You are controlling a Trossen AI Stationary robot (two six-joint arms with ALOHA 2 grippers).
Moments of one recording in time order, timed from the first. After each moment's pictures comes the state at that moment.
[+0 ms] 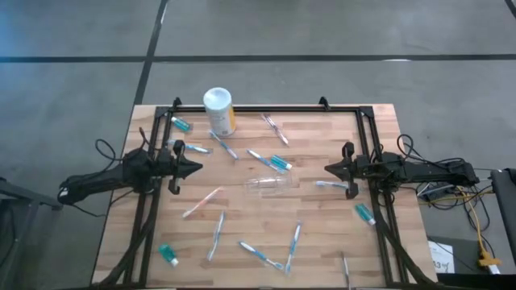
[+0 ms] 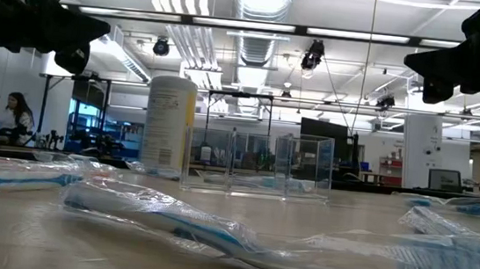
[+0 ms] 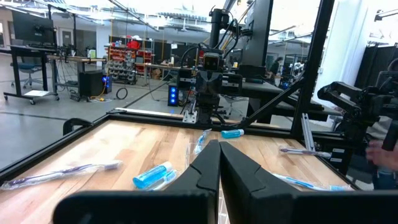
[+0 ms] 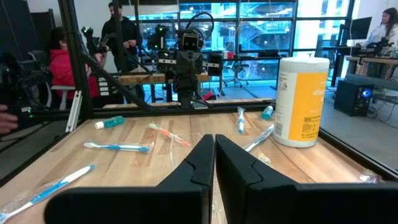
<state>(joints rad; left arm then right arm) 0.21 0.00 0.01 0.09 0.19 -0.13 0.00 0.14 0.01 0.19 0.05 0.05</state>
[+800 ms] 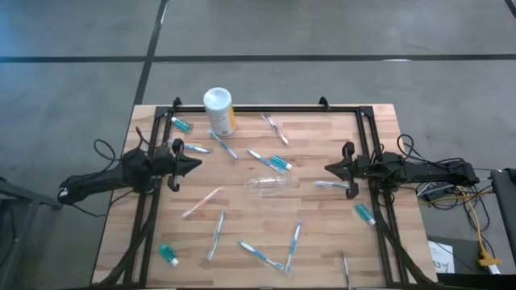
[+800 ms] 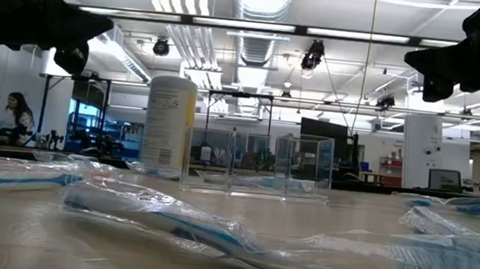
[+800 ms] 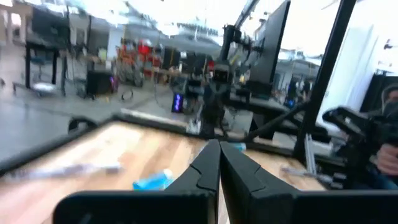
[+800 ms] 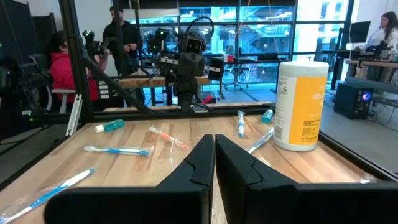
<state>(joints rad) 0.21 0.01 0.01 0.16 0.12 -0.23 0.00 0.14 0.01 0.21 0.05 0.05</state>
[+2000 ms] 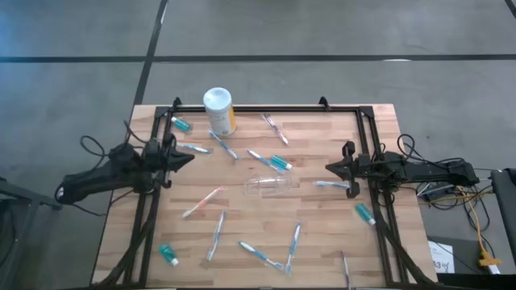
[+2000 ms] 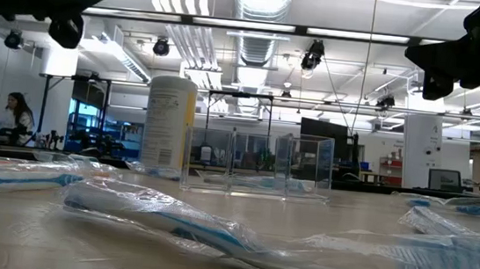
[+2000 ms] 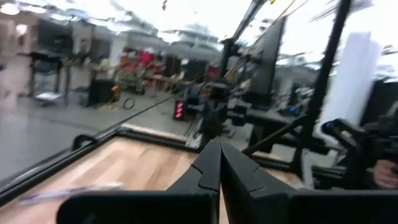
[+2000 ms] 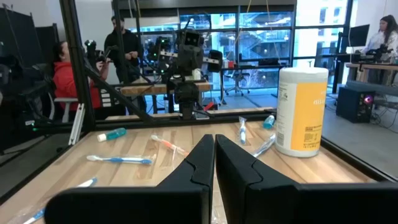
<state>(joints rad) 0.21 0.06 0.20 -0.04 0.10 -0.22 0.00 0.14 0.01 0.23 0.05 0.07</state>
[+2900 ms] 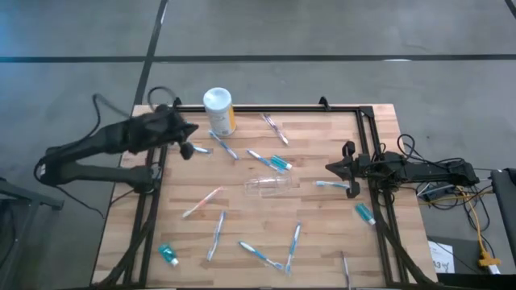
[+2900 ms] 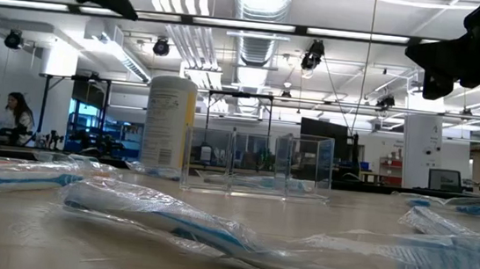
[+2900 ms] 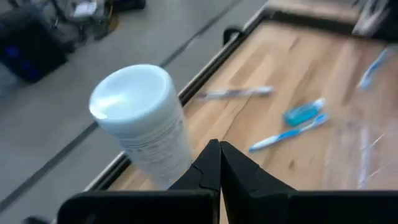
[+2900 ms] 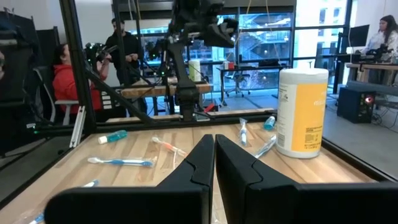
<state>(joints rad) 0.24 0.82 1.00 -0.77 -0.40 -0.10 0.00 0.14 0.01 0.24 0.05 0.08</state>
